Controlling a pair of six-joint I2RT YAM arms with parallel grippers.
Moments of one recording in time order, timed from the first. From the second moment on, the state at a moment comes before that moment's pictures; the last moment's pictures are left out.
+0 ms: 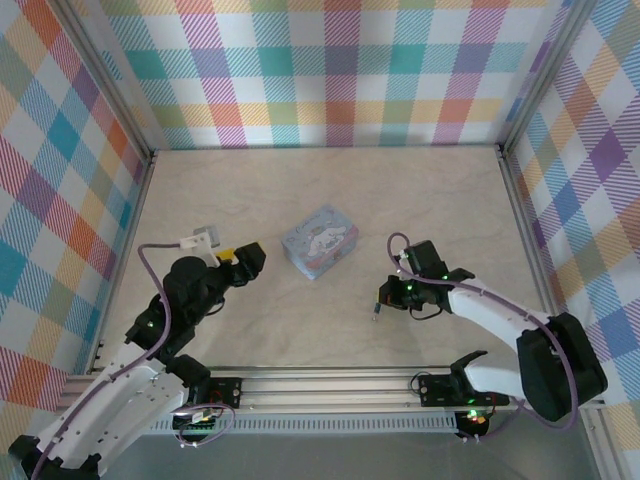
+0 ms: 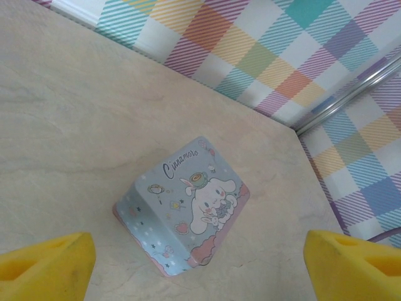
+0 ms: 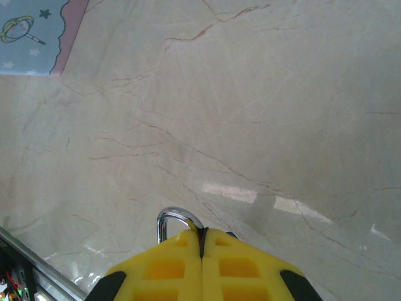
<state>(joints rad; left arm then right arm) -0.56 0.59 0.58 -0.29 -0.14 -0.70 0.47 1.23 0.55 -0.39 -0.40 0.62</state>
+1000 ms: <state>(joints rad) -0.56 0.63 0.59 -0.30 -0.14 -0.70 0.47 1.39 0.55 -0.24 -0.40 0.61</state>
